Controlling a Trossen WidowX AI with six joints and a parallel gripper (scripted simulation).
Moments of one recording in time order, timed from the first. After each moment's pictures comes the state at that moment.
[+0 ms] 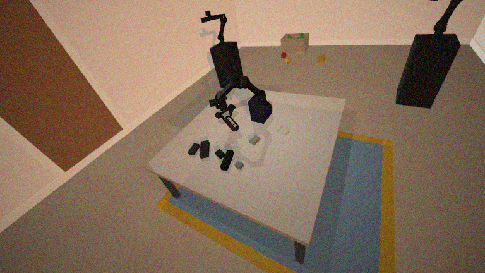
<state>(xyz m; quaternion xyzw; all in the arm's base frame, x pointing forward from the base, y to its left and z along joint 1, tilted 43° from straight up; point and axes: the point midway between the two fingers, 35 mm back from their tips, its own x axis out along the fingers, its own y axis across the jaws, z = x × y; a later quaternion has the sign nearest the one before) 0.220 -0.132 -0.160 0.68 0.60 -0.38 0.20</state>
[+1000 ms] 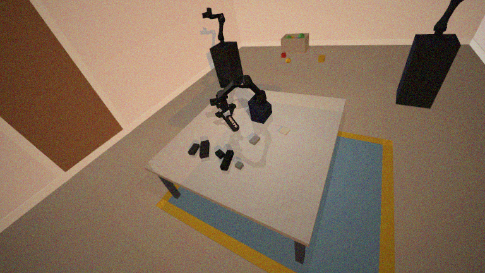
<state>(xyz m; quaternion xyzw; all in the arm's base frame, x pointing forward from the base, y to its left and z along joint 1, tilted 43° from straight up) 0.225 -0.129 -0.138 0.68 0.60 -0.38 0.20</state>
